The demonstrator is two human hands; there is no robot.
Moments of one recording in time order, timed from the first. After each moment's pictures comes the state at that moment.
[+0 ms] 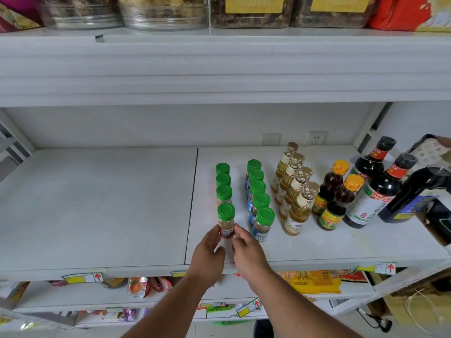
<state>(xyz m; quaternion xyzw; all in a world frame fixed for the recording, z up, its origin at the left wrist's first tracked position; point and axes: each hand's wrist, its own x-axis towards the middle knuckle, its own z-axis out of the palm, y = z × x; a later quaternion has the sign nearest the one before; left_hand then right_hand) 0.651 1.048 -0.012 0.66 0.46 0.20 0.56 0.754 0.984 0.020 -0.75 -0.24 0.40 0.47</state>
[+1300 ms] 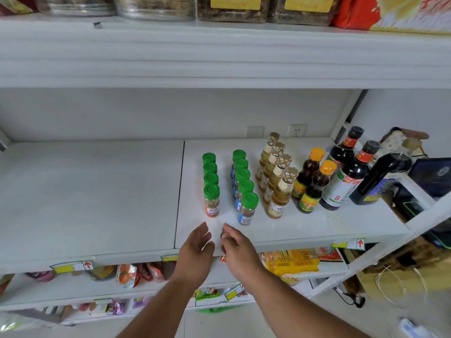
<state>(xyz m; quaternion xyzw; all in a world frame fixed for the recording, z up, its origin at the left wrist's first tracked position) 0.628 1.009 0.008 0.61 0.48 0.23 0.59 0.740 0.944 0.018 -0.75 -0.25 0.41 0.46</state>
